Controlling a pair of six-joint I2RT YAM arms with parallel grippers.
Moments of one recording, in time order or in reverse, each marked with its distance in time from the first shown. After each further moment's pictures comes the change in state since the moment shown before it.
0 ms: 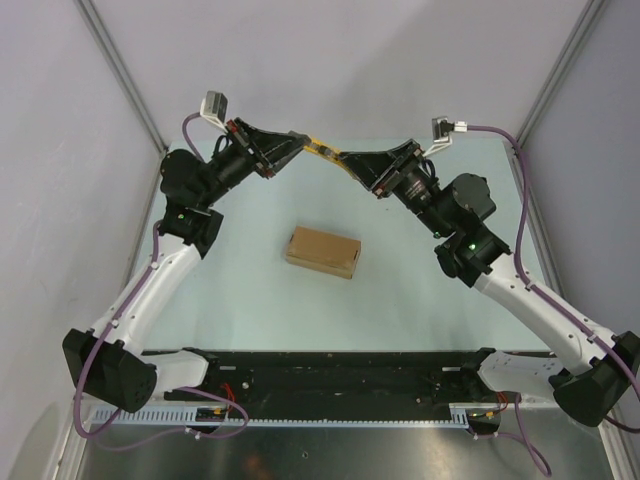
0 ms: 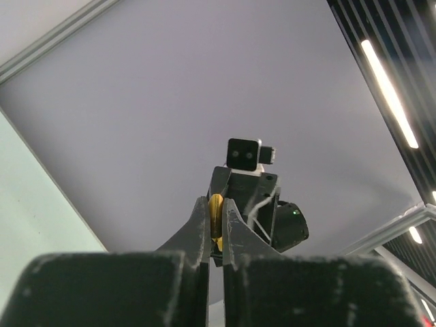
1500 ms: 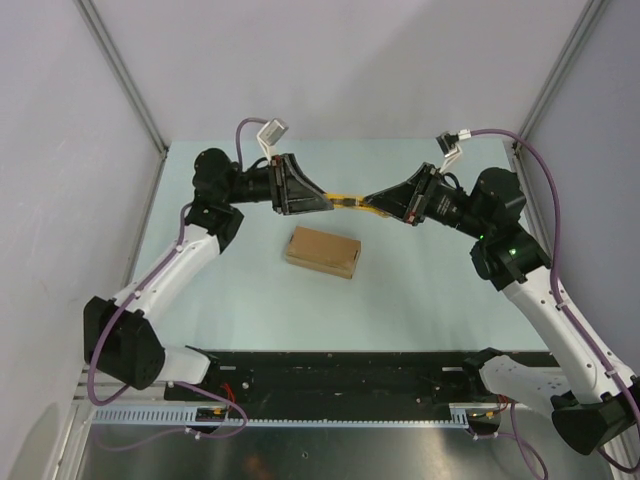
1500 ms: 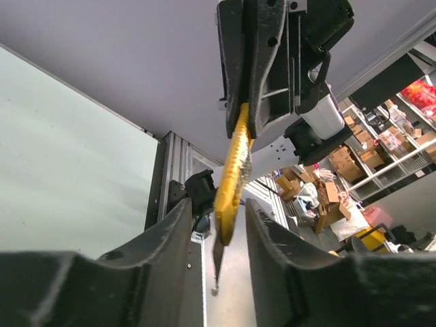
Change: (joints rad) left arm -0.046 0.119 -0.052 0.052 0.559 0.356; right arm -0.229 -0.132 -0.001 -0.461 -0.454 -0.063
